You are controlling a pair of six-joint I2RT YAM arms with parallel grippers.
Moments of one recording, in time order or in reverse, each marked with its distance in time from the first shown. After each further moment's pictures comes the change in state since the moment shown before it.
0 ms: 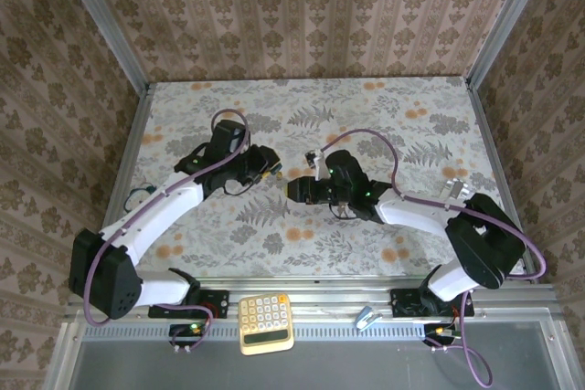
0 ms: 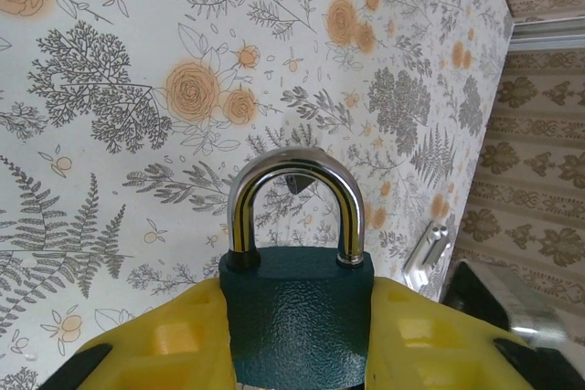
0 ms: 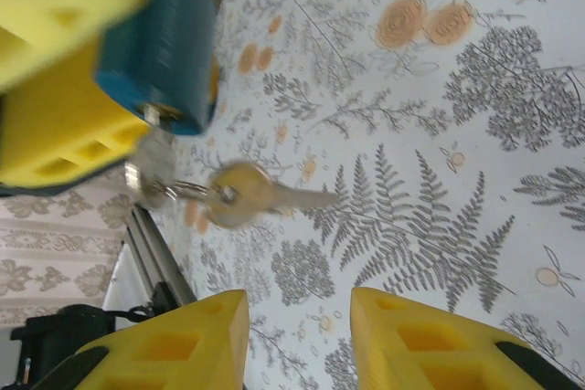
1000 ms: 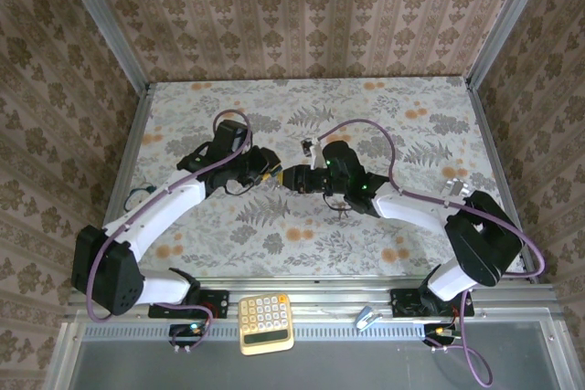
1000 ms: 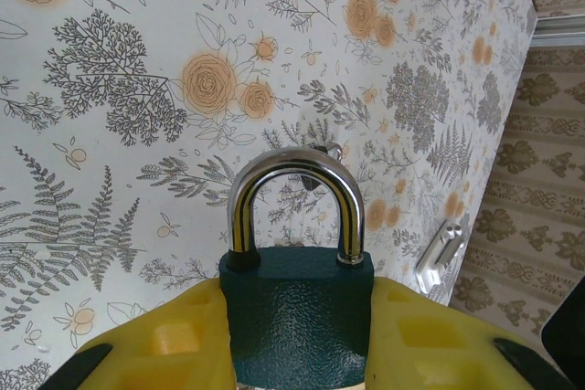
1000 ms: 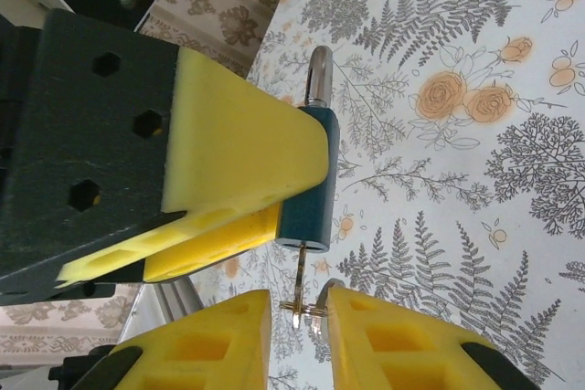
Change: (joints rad) left arm -0.001 0.026 0.010 -0.021 0.000 0.000; right arm 0.004 0.034 0.088 0.021 0.022 0.007
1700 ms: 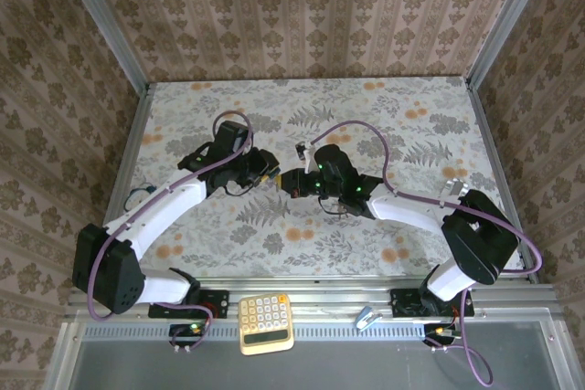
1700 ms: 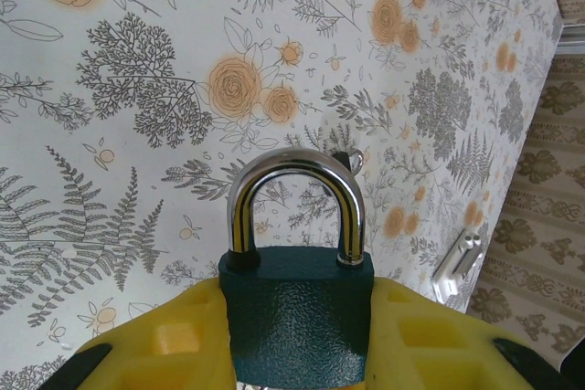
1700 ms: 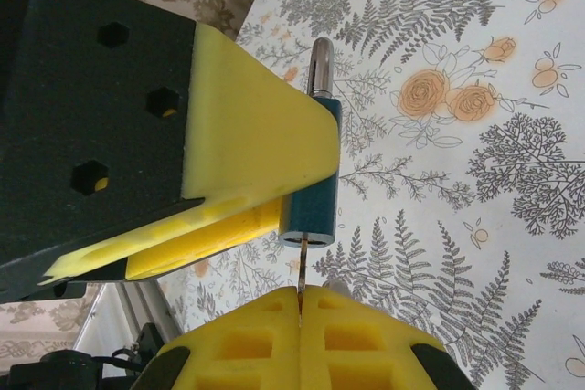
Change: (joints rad) left arm 0.000 0.006 0.000 -0.026 -0.030 0.000; right arm 0.048 0.016 0.023 -0.048 0.089 -0.056
